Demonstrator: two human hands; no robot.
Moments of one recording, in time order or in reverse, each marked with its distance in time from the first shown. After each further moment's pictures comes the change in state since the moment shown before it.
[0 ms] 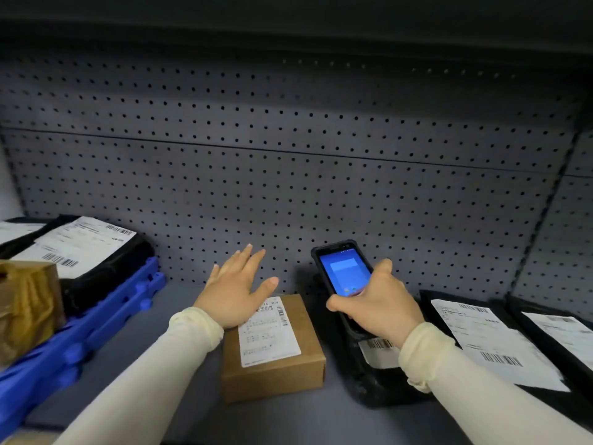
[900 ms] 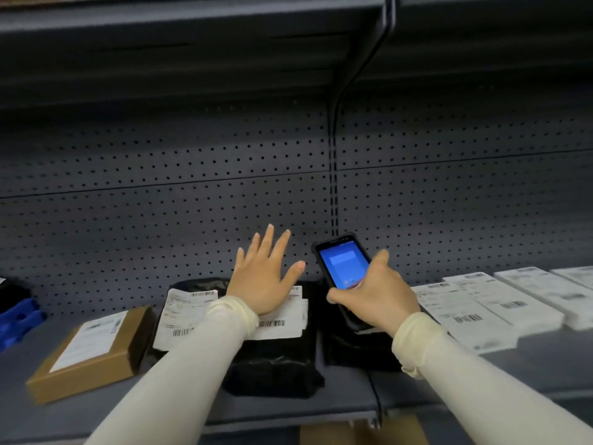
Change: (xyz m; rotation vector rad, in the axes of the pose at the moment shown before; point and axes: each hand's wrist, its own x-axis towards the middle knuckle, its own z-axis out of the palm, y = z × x) left_hand -0.012 0.359 0.057 0.104 0.097 0.210; right_hand -0.049 0.220 -0.224 0.030 0.175 0.051
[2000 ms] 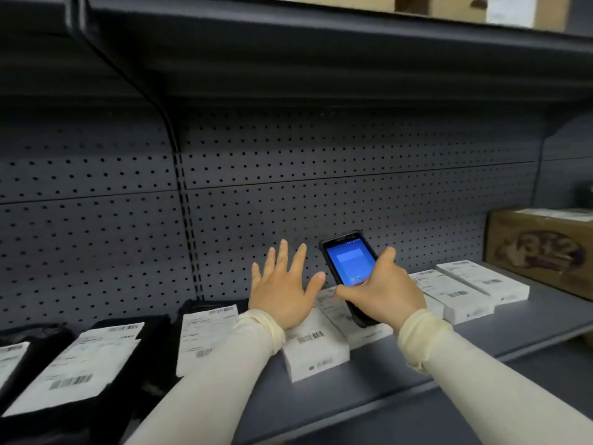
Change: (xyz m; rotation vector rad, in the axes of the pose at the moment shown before) left_hand 0.063 0.263 0.087 -0.110 -0.064 0.154; right_hand 0.037 0.178 -0.168 -0.117 0.234 0.118
